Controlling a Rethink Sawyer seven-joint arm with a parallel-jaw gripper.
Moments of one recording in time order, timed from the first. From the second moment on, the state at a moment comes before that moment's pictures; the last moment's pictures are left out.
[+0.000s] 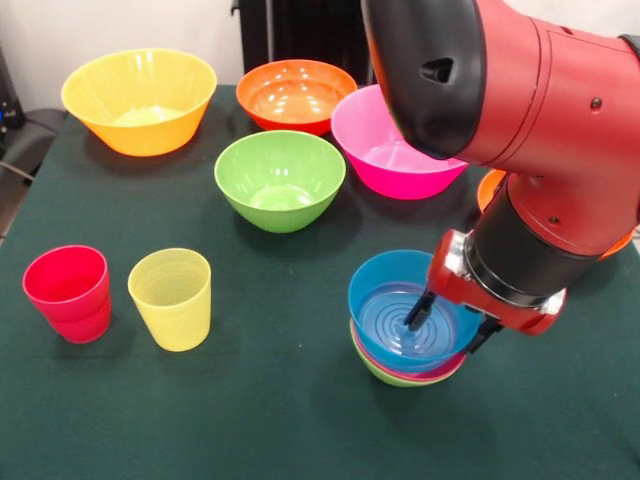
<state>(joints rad) 0.04 0.14 -0.36 0.31 0.09 1.27 2.08</state>
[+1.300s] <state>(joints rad) 0.00 0.09 -0.25 0.38 0.10 1.26 2.06</state>
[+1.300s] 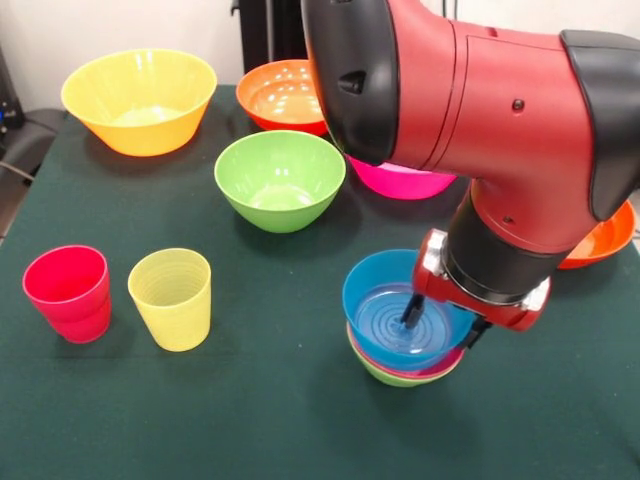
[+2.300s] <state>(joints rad) -0.03 0.07 -0.10 0.38 0.13 1.25 2.03</state>
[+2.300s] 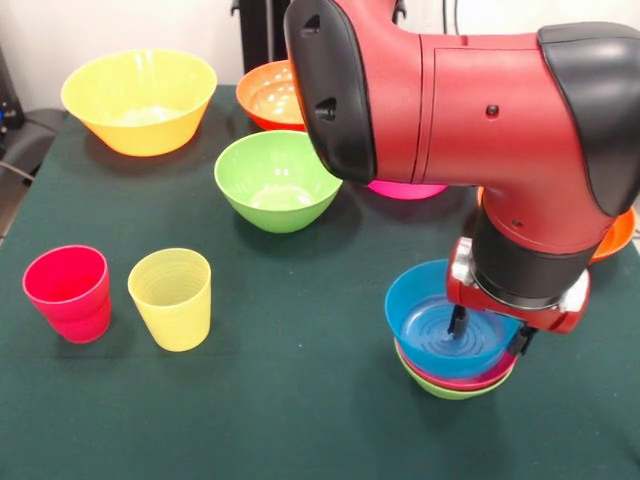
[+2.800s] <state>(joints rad) -0.04 0.04 -0.08 0.43 0.13 1.25 2.02</state>
